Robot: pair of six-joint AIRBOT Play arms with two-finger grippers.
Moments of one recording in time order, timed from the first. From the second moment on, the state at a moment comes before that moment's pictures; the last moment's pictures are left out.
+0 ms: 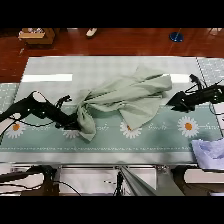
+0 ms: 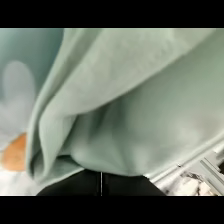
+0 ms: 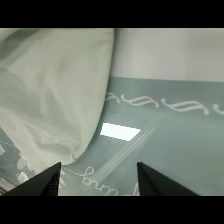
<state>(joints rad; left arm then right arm) -0.02 -1.44 0.76 0.92 -1.25 -1.28 -0.37 -1.53 1.04 -0.91 1.37 1.19</state>
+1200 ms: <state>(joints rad) 0.16 -1.19 1.56 0.83 -1.35 -1.27 -0.26 -1.06 1.27 -0.69 1.09 1.27</state>
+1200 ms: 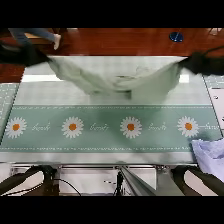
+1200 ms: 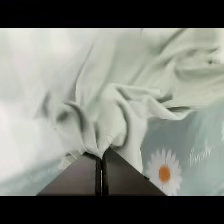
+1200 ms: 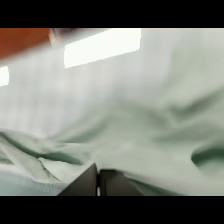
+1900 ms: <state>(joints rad) 0.23 -0.83 2.03 1.09 -1.34 -1.38 -0.44 -0.90 2.04 -0.80 1.26 1.49</state>
